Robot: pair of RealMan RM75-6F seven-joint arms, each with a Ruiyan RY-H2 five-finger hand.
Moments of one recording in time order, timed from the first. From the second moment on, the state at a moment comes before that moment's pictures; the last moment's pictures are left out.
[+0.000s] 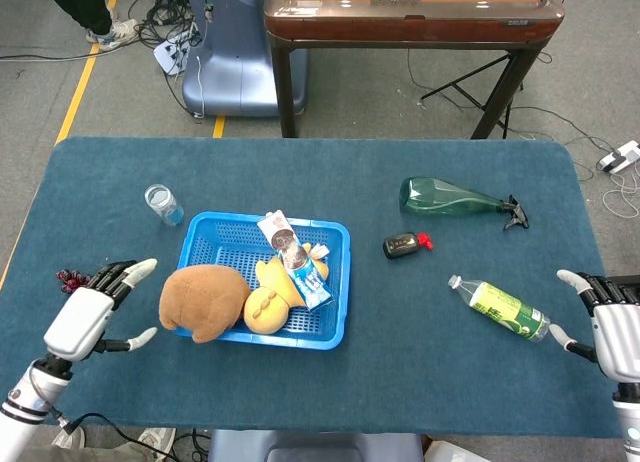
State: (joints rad) left arm -0.33 -1.07 -0.04 -1.64 1.73 1.32 -0.22; right arm 0.04 -1.06 0.08 -1.67 -1.52 1.56 -0.06
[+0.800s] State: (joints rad) left arm -0.60 -1.14 -0.09 -1.72 1.62 0.99 -0.11; right arm 0.03 -1.05 0.08 -1.68 -1.51 1.56 -0.05
